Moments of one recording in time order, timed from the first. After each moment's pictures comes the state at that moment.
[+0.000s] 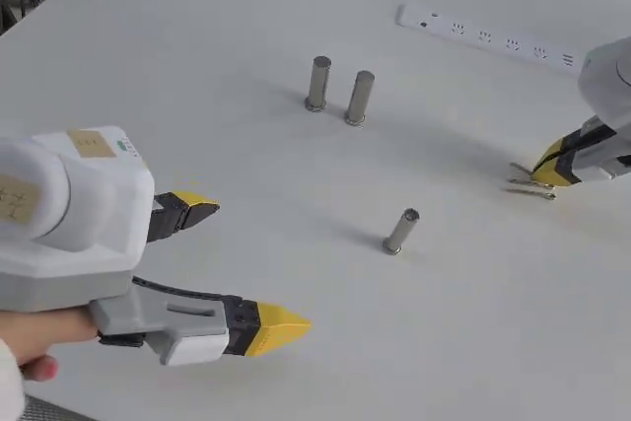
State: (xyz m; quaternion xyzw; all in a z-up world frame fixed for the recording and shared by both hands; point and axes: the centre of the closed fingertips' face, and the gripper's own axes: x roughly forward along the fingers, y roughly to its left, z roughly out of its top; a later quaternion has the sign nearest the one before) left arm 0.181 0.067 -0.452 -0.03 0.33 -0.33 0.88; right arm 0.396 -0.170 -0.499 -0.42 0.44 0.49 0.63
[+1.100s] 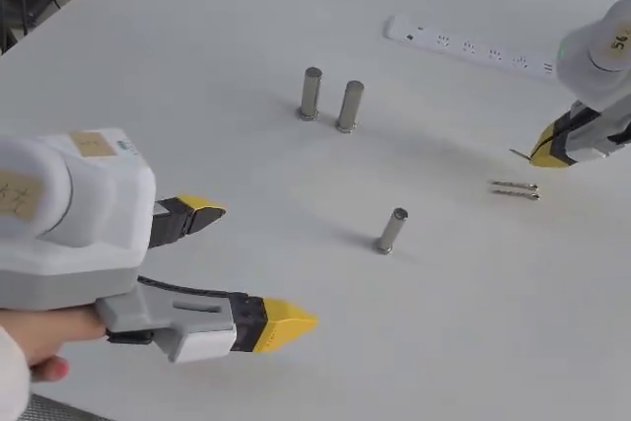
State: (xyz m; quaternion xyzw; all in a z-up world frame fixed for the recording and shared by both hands) left arm 0.178 0.057 -0.434 -0.04 0.31 -0.33 0.89; right arm 0.402 -0.177 -0.460 -0.48 0.41 0.48 0.61
